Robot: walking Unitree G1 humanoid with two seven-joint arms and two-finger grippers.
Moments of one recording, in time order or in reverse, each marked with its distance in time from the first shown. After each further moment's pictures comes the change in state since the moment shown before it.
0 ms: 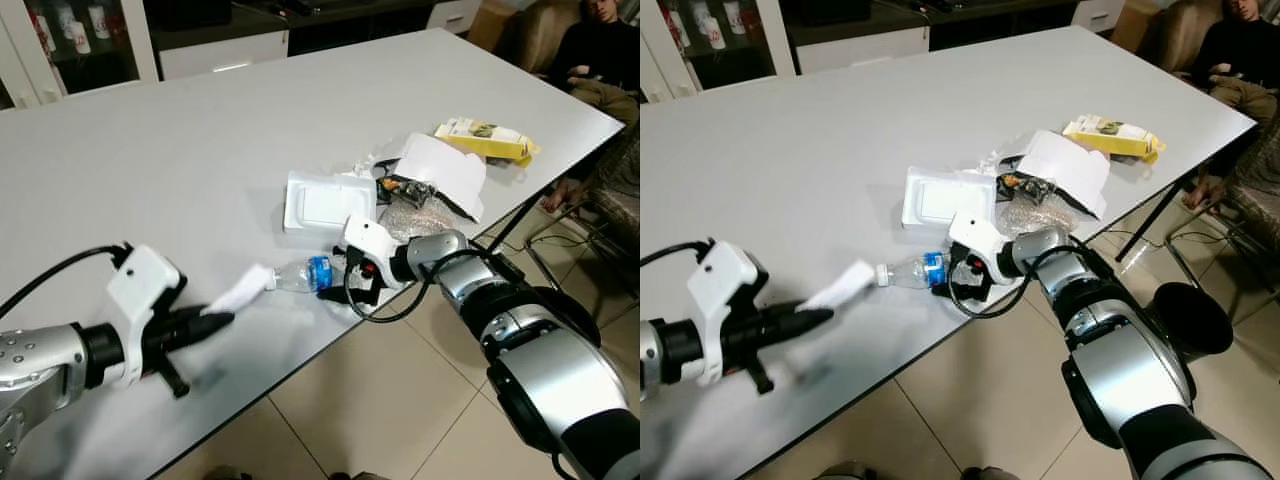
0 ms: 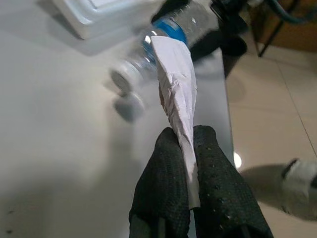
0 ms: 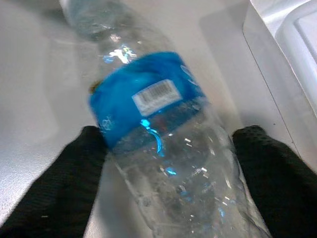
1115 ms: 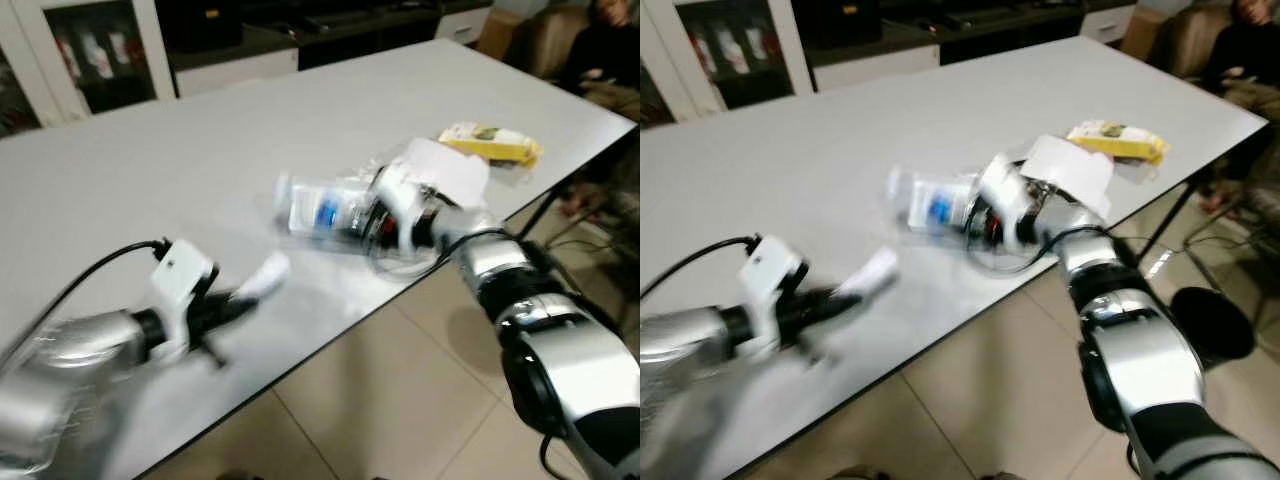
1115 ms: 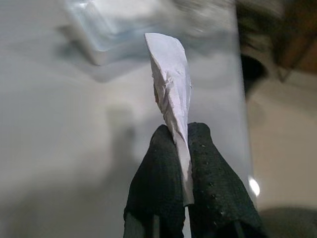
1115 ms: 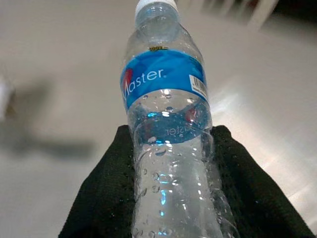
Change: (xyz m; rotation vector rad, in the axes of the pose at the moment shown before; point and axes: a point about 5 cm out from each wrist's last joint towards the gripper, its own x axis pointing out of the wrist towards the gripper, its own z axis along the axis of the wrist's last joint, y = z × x) left arm 0.053 0.015 -0.006 -0.076 -0.128 0.096; right arm -0.040 -0.033 0.030 0.093 -0.370 -0.226
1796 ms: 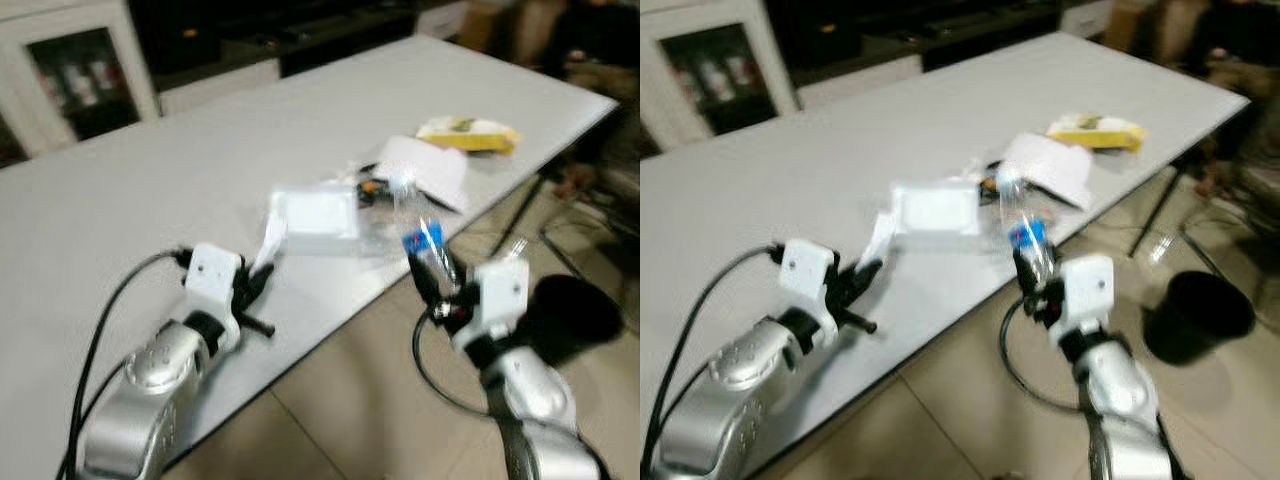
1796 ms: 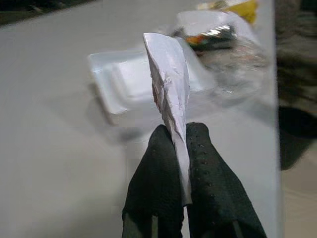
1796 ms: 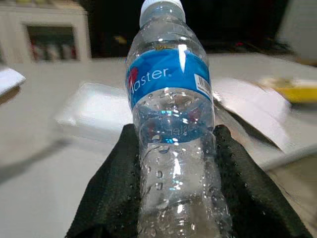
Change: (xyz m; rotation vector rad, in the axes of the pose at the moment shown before) left arm 0.040 -0.028 -0.015 -0.055 -0.225 0.264; right arm -0.100 0.122 -0.038 0.156 -0.136 -0.713
